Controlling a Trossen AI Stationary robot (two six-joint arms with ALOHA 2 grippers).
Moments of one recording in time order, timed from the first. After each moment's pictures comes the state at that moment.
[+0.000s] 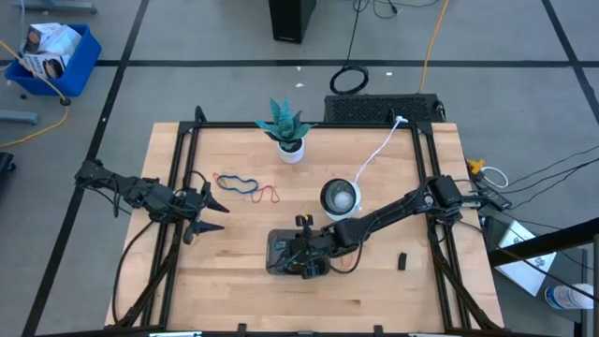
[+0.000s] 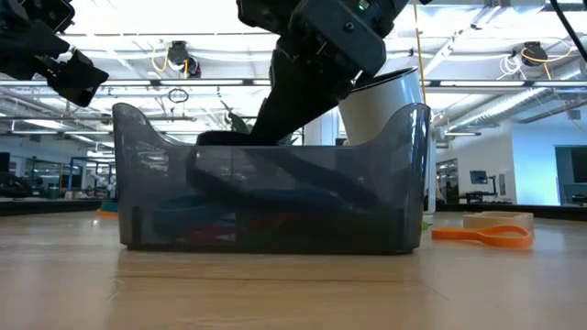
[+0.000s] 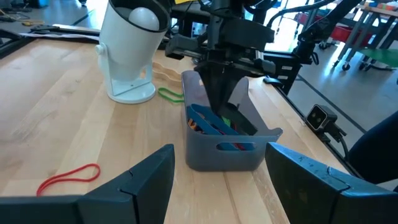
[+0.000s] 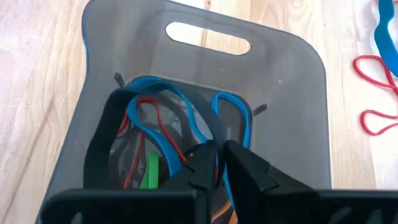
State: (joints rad) left arm -0.38 0.16 0.22 -0.32 -0.14 -0.21; right arm 0.33 2.01 1.43 -0.34 0.26 0.07
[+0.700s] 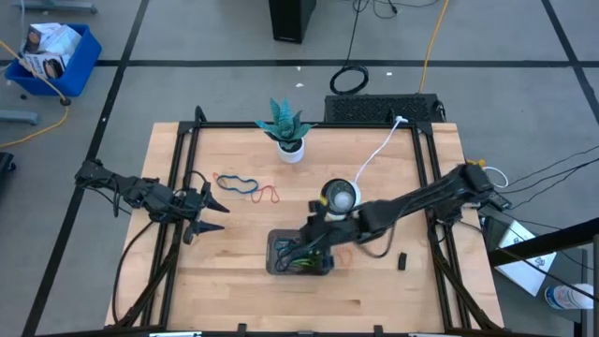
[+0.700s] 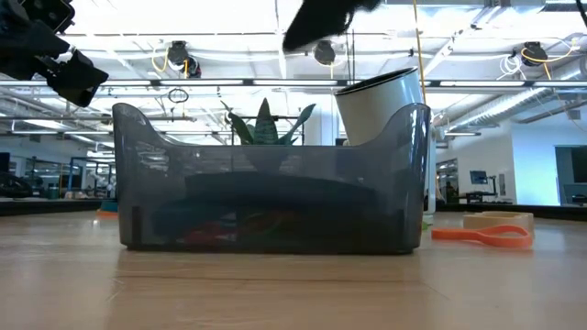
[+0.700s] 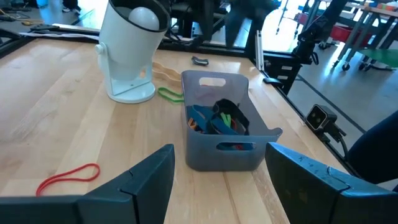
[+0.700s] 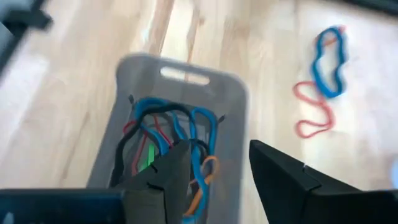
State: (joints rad) left arm -0.38 0.16 0.22 -0.32 -0.14 -0.22; right arm 0.33 1.75 1.43 -0.50 0.26 0.04
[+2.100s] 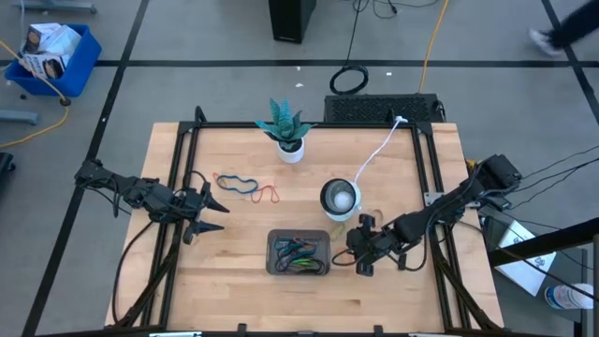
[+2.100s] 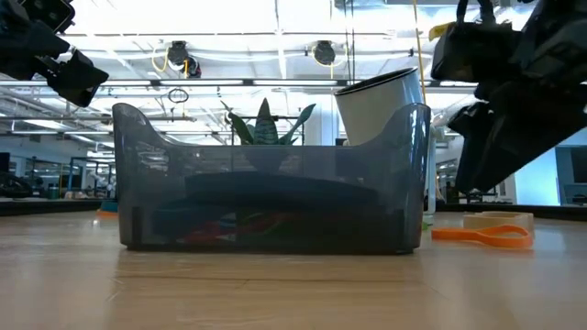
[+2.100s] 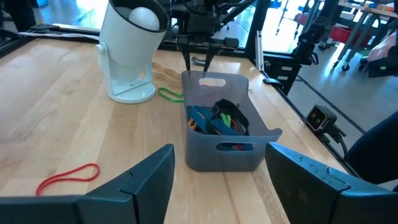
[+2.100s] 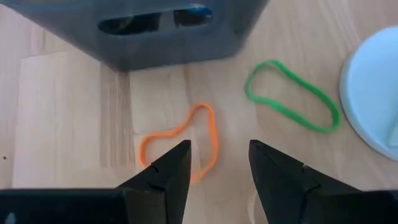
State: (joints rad) left arm -0.38 0.16 0.22 -0.32 -0.14 -0.22; right arm 0.49 1.50 0.72 -0.27 0.26 0.58
